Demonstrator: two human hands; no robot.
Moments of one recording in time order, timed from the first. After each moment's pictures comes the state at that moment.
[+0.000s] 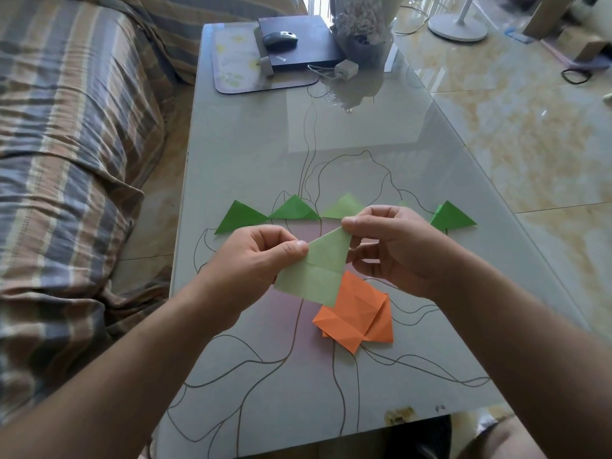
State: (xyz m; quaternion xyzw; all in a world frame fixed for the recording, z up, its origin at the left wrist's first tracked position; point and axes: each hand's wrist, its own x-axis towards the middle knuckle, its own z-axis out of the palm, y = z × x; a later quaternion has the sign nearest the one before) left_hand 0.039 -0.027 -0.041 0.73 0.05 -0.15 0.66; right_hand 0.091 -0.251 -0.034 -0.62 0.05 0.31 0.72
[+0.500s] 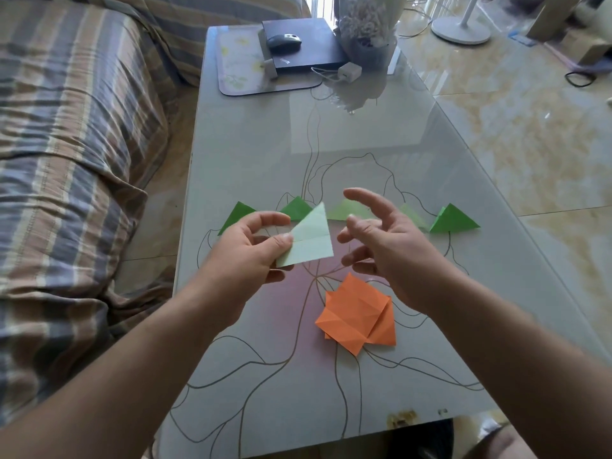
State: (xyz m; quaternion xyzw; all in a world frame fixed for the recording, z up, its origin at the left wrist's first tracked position) left_hand 0.046 -0.022 -0.049 0.71 0.17 -0.11 0.68; right_hand 0.082 -0.240 -0.047 -0.70 0.01 0.20 0.69
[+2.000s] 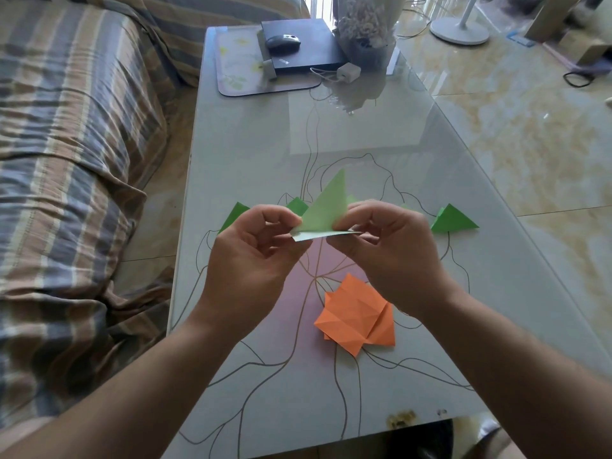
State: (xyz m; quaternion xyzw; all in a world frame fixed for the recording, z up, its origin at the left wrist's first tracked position) left_hand 0.030 -0.041 -0.048 0.72 0.00 0.09 0.69; right_hand 0.071 -0.232 -0.049 -0.75 -0.12 0.00 0.65
